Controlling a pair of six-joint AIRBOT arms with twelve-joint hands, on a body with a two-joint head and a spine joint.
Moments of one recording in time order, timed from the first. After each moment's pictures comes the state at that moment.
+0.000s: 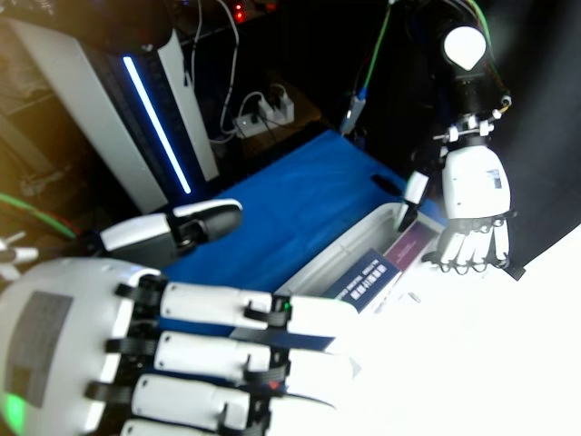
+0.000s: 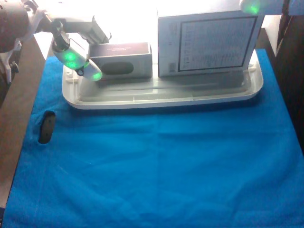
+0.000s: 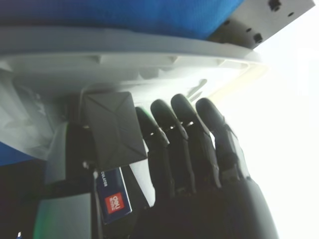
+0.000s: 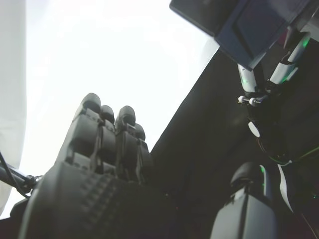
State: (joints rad) left arm 0.40 -1.33 1.82 1.70 -0.37 -0.61; right arm -0.54 -1.04 1.44 -0.13 0.83 -0.37
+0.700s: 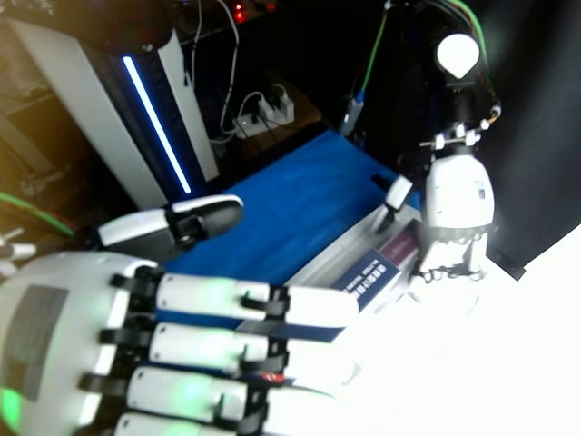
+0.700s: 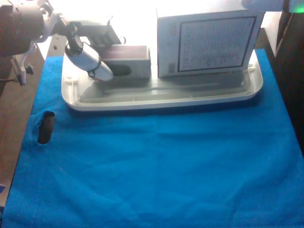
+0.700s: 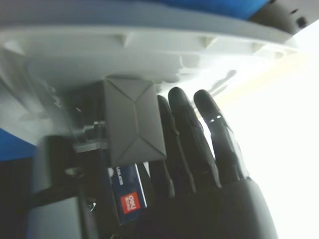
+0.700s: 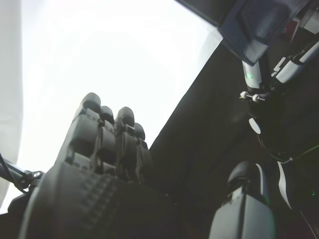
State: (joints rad) left arm 0.40 -1.38 1.85 1.67 -0.39 -0.60; right arm -0.54 -1.04 1.44 -0.13 0.86 -0.37
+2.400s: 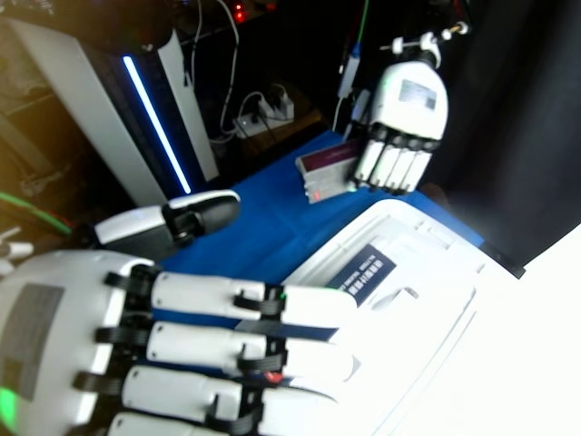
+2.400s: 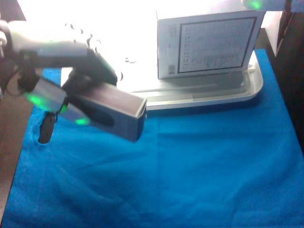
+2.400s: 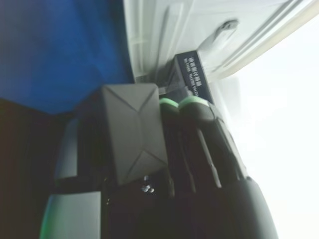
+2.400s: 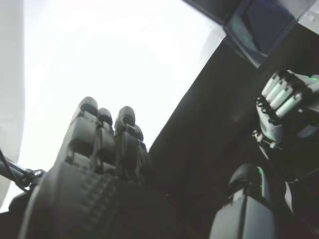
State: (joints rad) left arm 0.39 -0.93 1.28 1.54 -0.62 -0.37; right arm -0.54 -1.04 1.43 -0.13 0.86 -0.37
